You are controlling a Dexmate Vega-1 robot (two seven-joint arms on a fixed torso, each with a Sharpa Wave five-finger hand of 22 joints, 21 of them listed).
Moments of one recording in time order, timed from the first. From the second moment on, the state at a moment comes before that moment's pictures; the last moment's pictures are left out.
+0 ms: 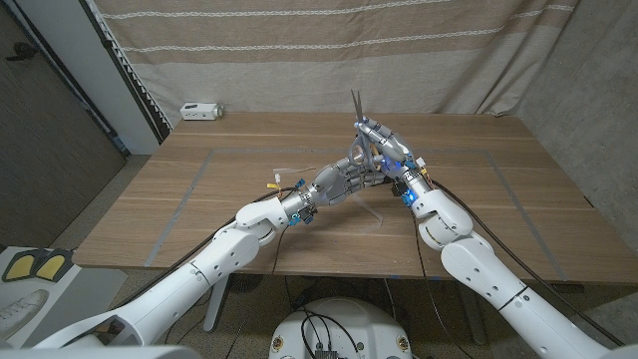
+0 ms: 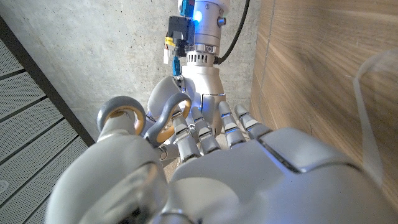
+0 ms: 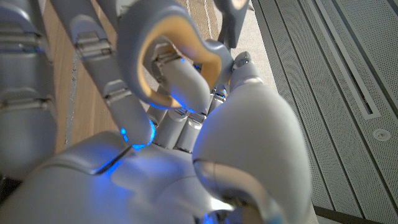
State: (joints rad) left arm 0.90 0.54 0.60 -1.64 -0.85 -0.13 -0.59; left_hand 0.61 -0.08 0.27 -0.15 0.25 0.56 -0.18 0.21 0.20 0.25 -0.19 0.36 0.38 0.14 -0.03 0.34 0.44 0.05 -0.02 0.33 0.37; right arm -1.12 -0.52 -0.42 -1.92 0.82 0.24 -0.01; right_hand 1.28 0.05 0.11 -0.09 0.20 0.87 -0.13 0.20 0.24 0.97 -0.18 0.30 0.23 1.18 -0.23 0.46 0.21 0.22 -0.04 1.19 0.55
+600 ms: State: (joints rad) left arm 0.91 0.55 0.60 -1.66 -0.84 -0.14 -0.57; left_hand 0.65 -0.04 0.31 -0.16 0.25 0.63 -0.16 0.23 0.20 0.25 -0.19 0.37 0.40 0.14 -0.04 0.34 0.44 0.05 -0.03 0.34 0.37; right arm -1.14 -0.52 -0.43 -1.93 0.72 0.26 -0.10; right_hand 1.28 0.05 0.10 -0.09 0.20 0.87 -0.13 0.20 0.24 0.98 -0.17 0.30 0.23 1.18 -0.23 0.46 0.21 0.20 -0.04 1.20 0.54
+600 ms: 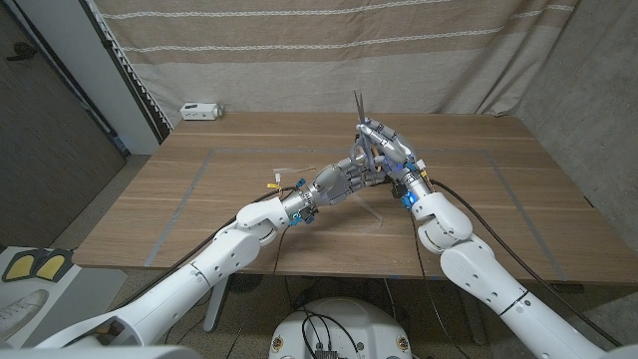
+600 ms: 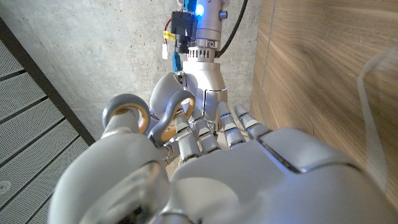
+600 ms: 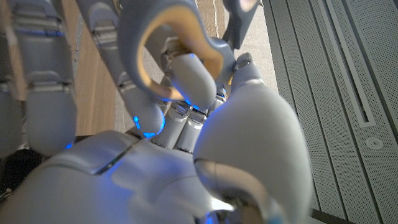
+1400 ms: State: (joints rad) left arm 0.95 0.55 0.59 -1.69 -0.86 -0.14 -0.50; left_hand 0.71 0.09 0.48 -0.15 0.19 0.86 -0.10 0.33 0.25 0.51 -0.15 0.50 0.45 0.36 -0.04 0.41 0.46 0.14 -0.04 0.40 0.38; right arm -1.15 -0.52 -0.42 -1.93 0.70 0.27 -0.12; right_hand 1.28 0.05 0.11 -0.08 0.20 0.87 -0.13 0.20 0.25 0.98 -0.18 0.30 0.23 1.18 -0.23 0.45 0.21 0.18 -0.04 1.22 0.53
